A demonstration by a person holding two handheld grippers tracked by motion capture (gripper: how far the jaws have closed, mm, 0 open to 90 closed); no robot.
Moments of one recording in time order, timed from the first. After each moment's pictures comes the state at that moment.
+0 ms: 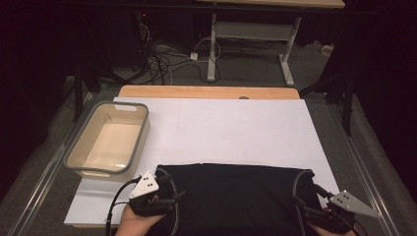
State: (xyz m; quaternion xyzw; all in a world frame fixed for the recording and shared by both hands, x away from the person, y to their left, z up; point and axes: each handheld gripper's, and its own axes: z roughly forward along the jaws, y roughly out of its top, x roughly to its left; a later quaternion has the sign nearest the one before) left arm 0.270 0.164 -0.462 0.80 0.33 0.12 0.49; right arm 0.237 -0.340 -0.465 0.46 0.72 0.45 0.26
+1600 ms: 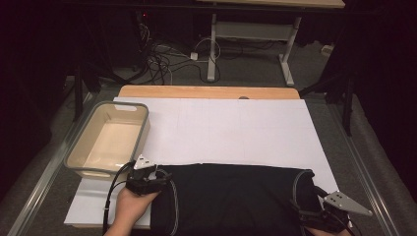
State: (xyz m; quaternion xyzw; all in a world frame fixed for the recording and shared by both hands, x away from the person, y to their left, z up) left arm 0.322 0.192 -0.487 0.79 0.48 0.11 0.37; right arm 0.240 -0.337 -0.481 0.46 0.73 0.44 0.25
